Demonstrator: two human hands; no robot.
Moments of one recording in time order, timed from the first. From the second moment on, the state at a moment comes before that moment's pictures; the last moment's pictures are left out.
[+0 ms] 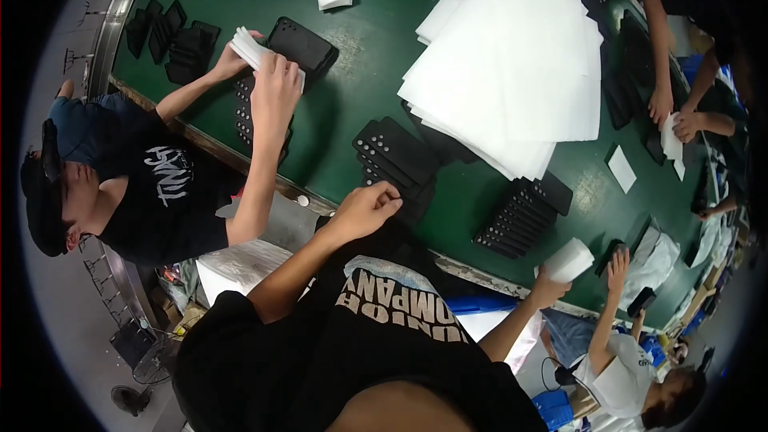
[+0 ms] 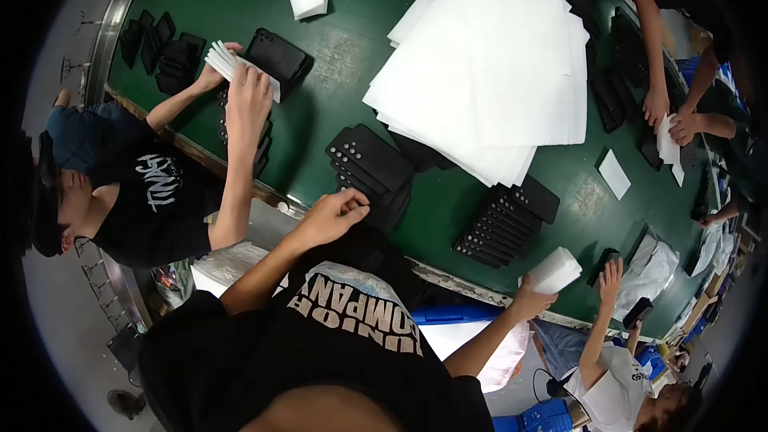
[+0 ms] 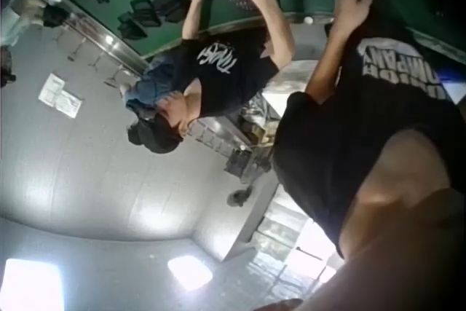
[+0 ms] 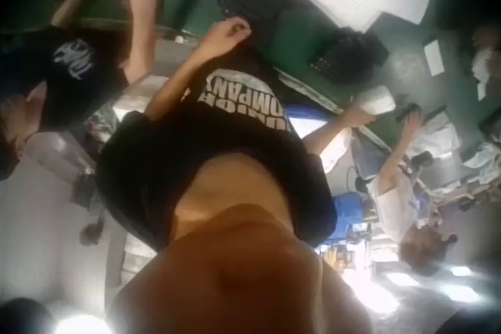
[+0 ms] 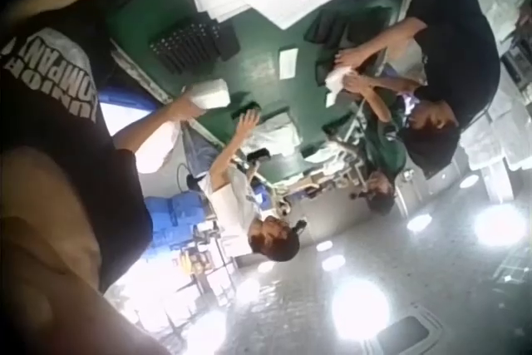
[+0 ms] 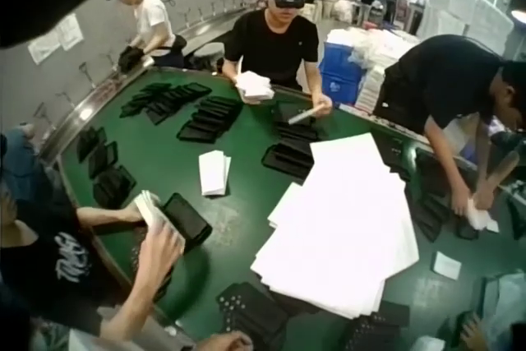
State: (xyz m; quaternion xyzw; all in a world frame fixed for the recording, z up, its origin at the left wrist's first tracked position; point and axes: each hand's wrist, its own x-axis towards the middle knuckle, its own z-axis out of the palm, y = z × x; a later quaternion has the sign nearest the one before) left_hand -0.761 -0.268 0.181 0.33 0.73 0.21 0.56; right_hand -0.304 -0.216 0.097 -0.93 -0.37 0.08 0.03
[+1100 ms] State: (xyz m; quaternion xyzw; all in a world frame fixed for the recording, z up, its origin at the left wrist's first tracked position) left_hand -0.872 -0.073 0.069 0.24 0.90 0.27 0.22; right_hand -0.539 -0.035 0.216 -0.63 -0.49 0.49 0.35
